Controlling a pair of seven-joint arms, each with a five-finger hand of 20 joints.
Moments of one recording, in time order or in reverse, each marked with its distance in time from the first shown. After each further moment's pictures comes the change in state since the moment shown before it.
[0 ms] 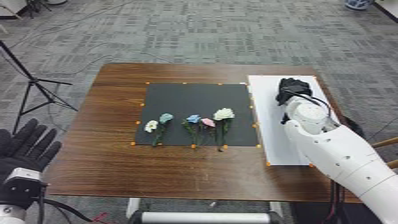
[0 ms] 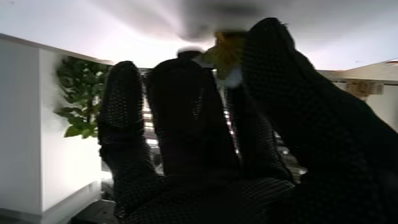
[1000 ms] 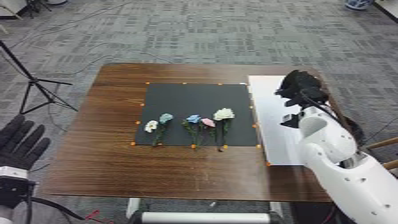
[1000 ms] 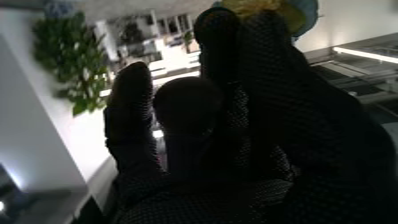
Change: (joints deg) left arm 2.0 -0.5 -4.8 0.0 0.4 -1.7 -0.9; right arm -24.8 3.2 20.2 -29.7 0.7 11.9 -3.0
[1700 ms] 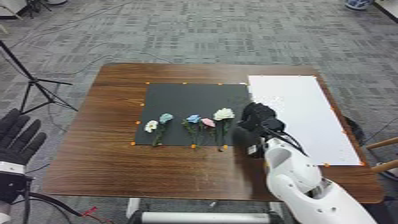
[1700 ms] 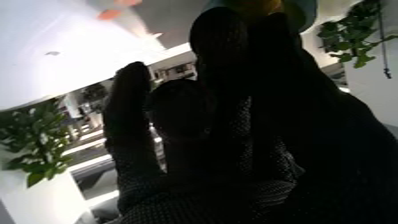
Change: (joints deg) left arm -2.1 0.0 0.1 0.3 0.2 0.4 0.1; right arm -5.9 -6.0 -7.6 -2.8 -1.3 -1.7 -3.9
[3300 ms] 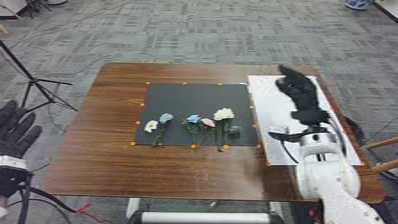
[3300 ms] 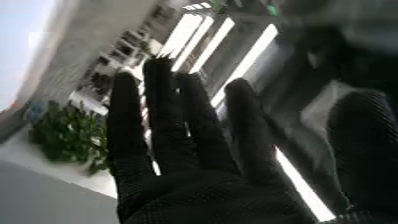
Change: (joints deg) left arm -3.8 0.2 -0.7 2.1 9.0 0.0 -4.2; right arm -12.2 -9.1 24.5 -5.7 29.1 11.3 -25.5
